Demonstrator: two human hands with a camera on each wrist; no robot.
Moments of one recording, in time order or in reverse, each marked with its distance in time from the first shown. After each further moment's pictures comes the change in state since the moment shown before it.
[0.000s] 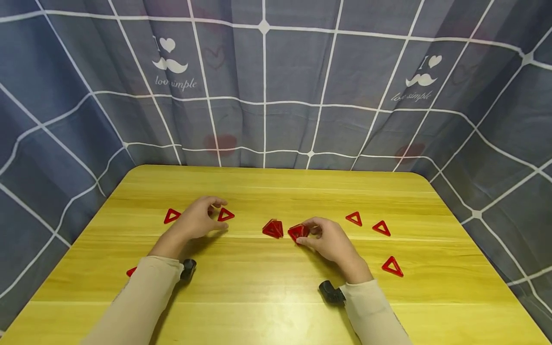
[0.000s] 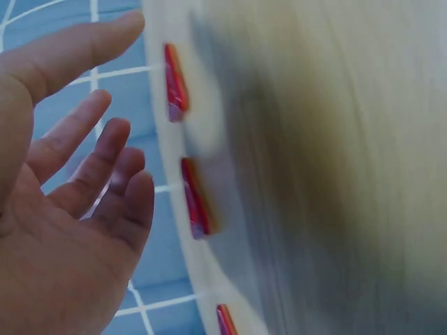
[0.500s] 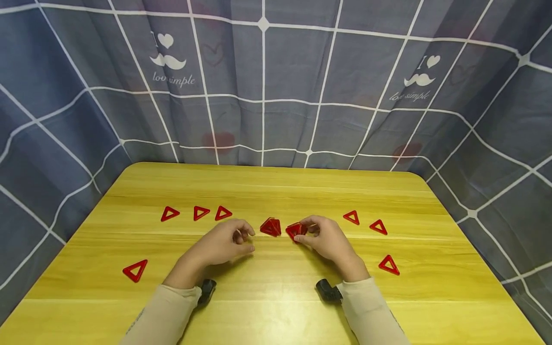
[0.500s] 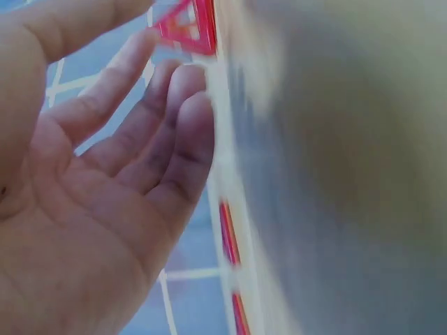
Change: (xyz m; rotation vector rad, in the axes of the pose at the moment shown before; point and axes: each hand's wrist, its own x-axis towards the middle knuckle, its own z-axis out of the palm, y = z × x) left_hand -0.033 0.048 0.052 -0.174 -0.147 0.158; right_hand 0.001 -0.002 0.001 0.011 0.010 0.010
